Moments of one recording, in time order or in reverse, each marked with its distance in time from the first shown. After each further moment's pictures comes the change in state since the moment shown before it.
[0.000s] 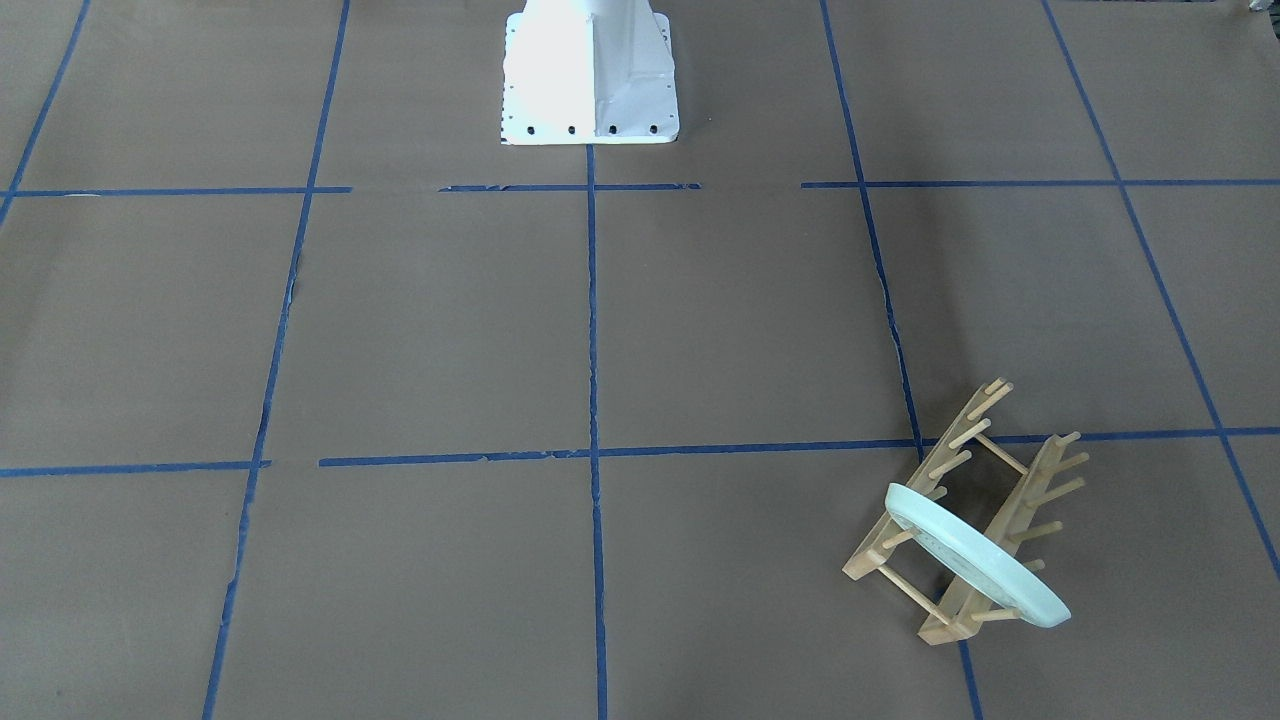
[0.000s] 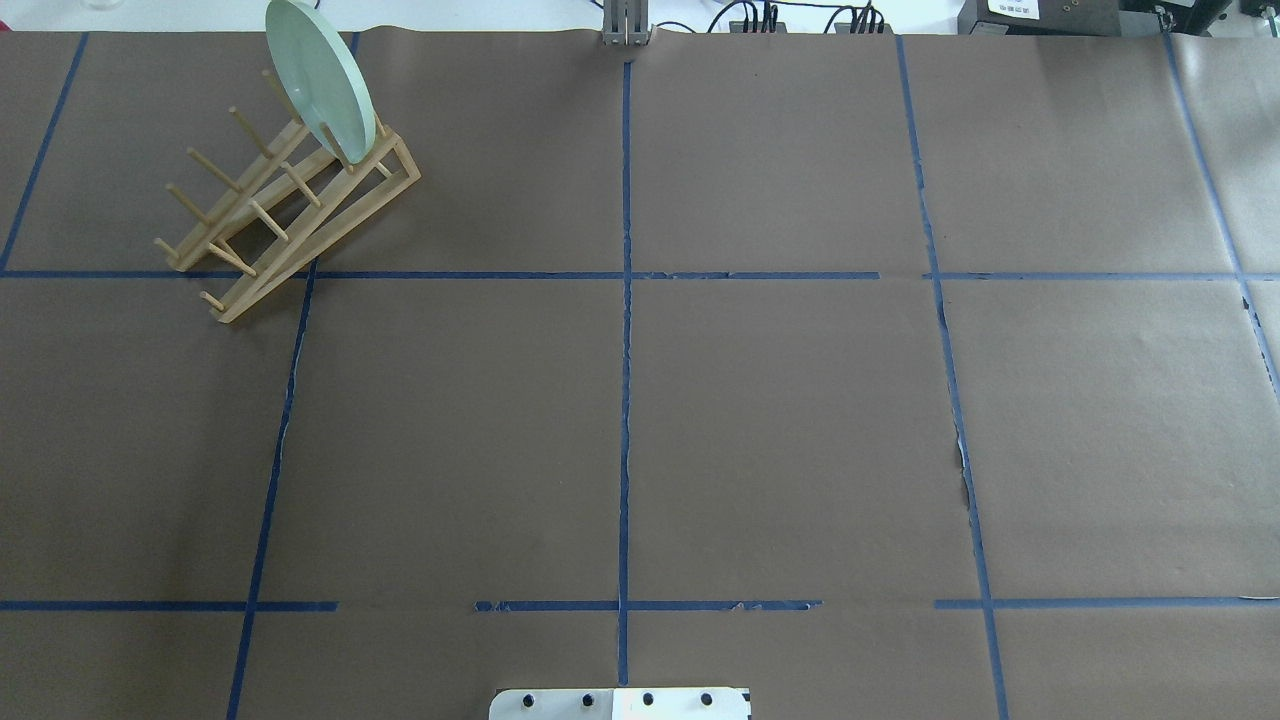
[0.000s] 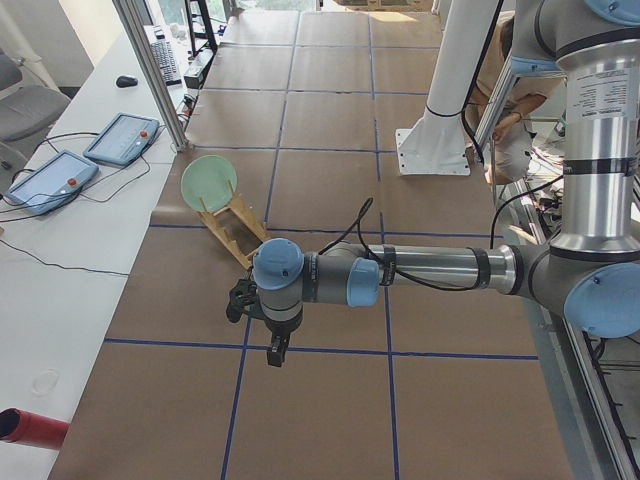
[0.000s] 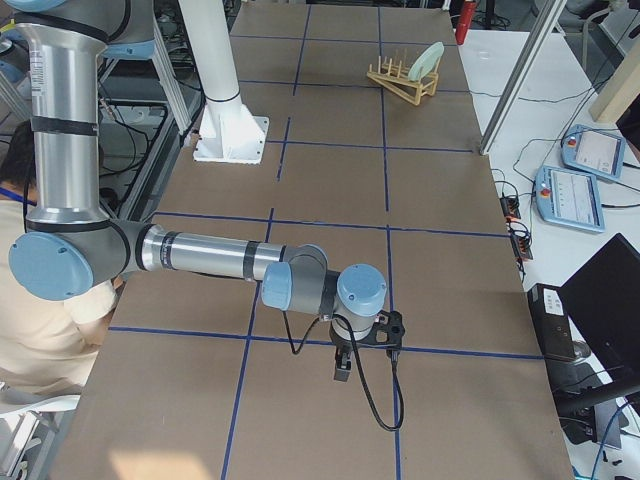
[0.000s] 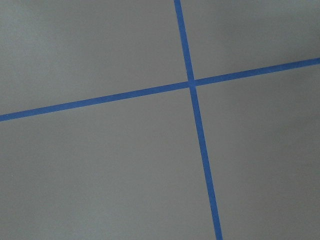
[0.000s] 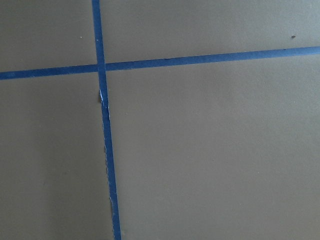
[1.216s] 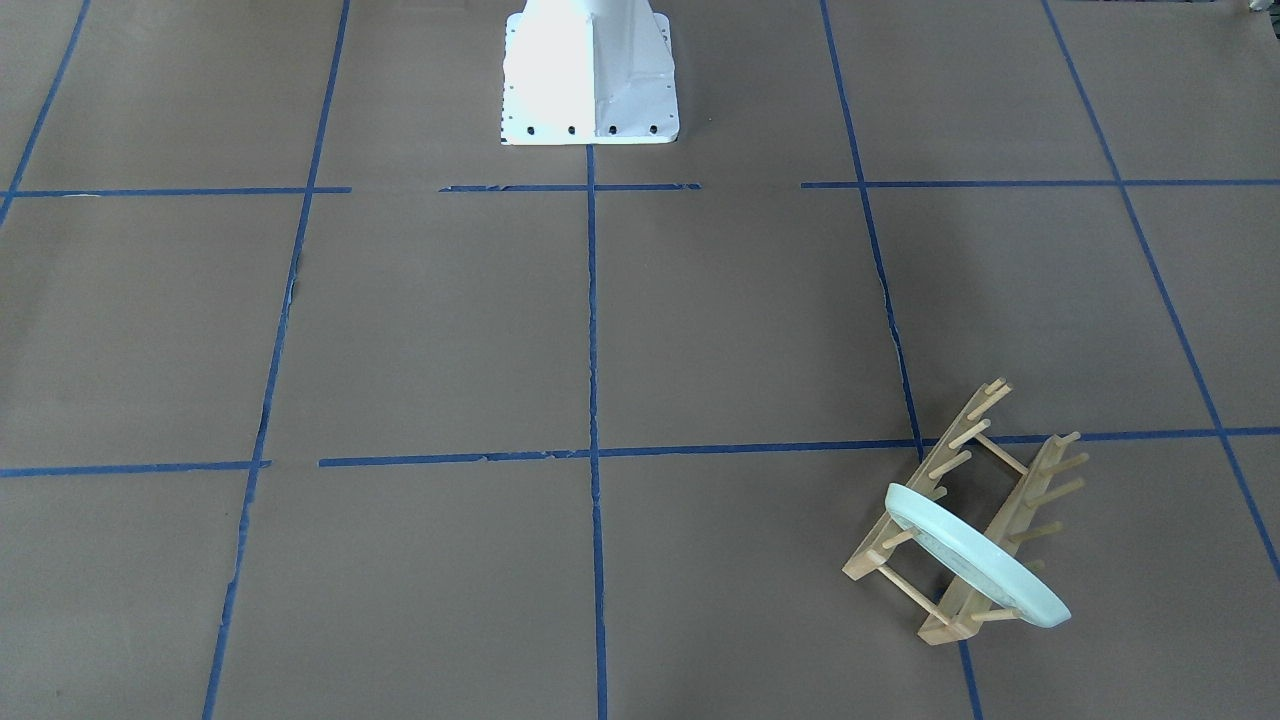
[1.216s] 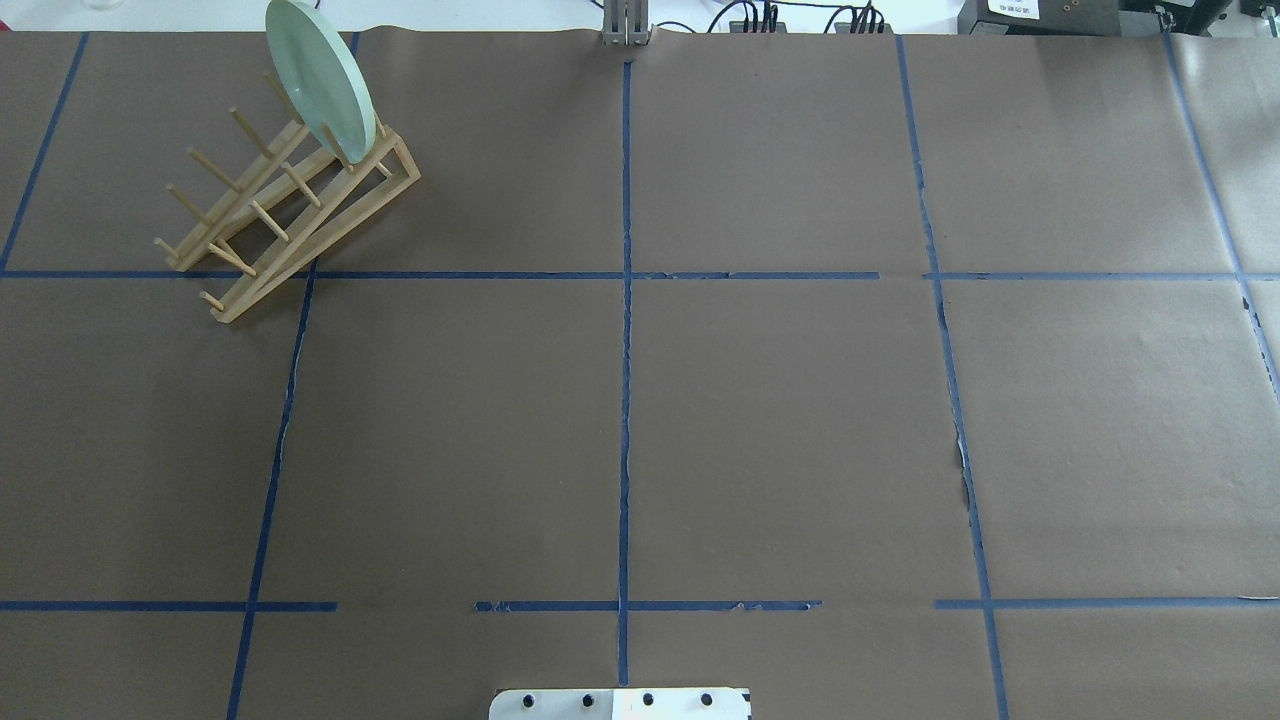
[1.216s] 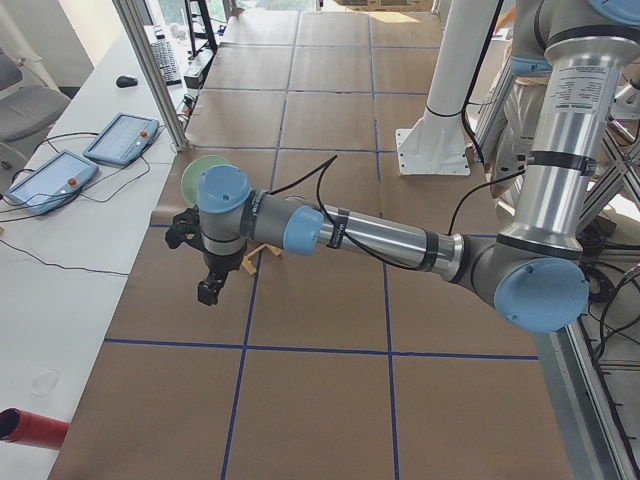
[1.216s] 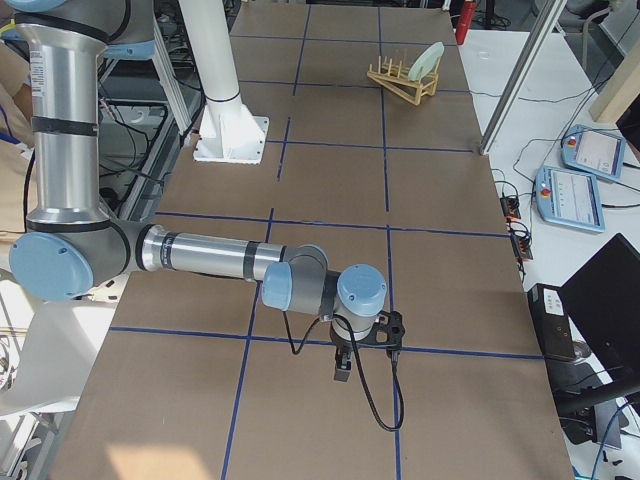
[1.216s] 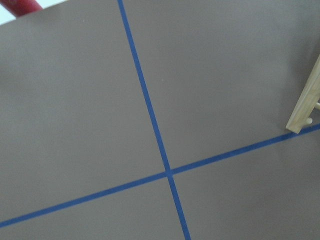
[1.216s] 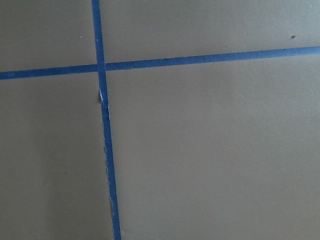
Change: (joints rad) left arm 0.005 -0.271 0.039 -0.042 -0.041 -0.074; right arm 0.000 0.000 0.000 0.000 0.000 0.000
